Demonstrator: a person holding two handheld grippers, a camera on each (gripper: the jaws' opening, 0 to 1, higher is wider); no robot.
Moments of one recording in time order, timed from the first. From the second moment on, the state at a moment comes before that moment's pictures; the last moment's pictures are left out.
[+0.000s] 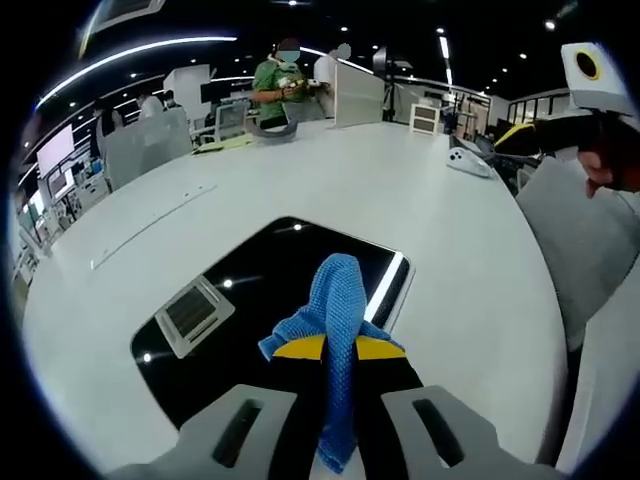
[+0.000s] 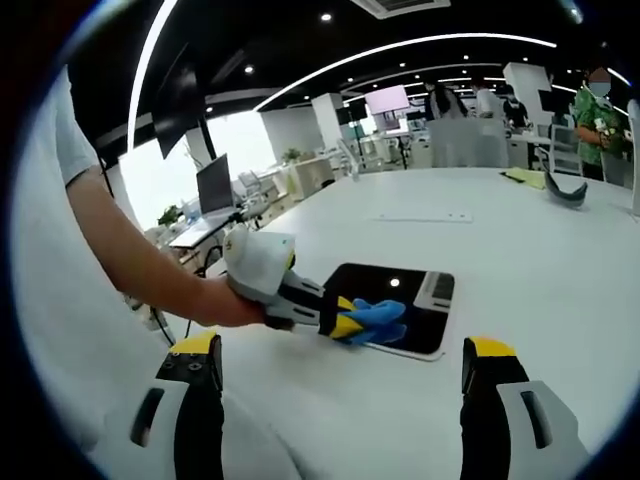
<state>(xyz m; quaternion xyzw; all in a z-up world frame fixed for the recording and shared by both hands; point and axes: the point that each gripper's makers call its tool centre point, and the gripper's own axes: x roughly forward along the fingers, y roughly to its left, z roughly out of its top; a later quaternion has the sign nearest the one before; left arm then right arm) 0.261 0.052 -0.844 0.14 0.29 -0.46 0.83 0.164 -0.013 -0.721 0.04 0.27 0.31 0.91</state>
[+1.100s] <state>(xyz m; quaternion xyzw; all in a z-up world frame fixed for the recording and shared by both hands) 0.278 0.061 -0.844 0.14 0.28 -0.44 0.84 0.165 -0.012 -0.725 0.05 0.28 0.31 0.91</state>
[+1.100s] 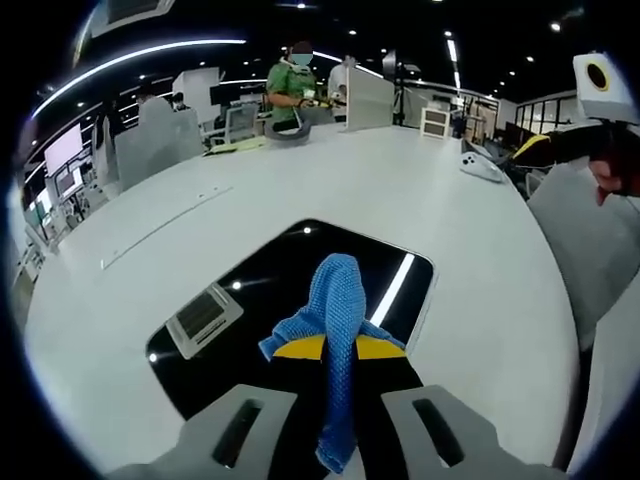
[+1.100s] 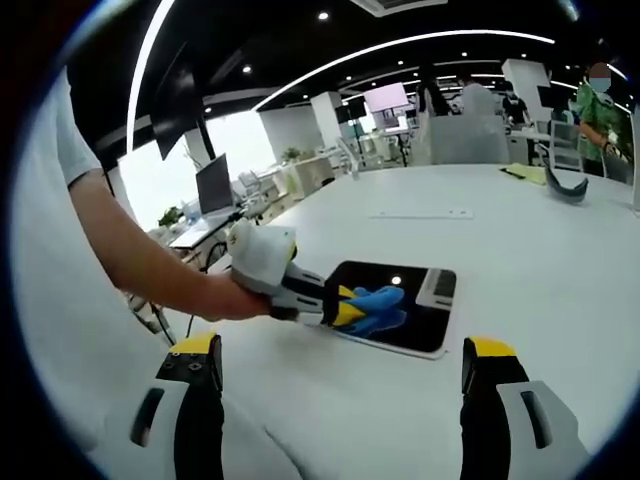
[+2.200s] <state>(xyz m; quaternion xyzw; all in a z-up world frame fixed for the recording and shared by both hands) 0.293 0.071 -0.843 0.14 0.28 -0.44 0.84 0.166 -0.010 -0.726 0.05 0.28 0.31 0.91</state>
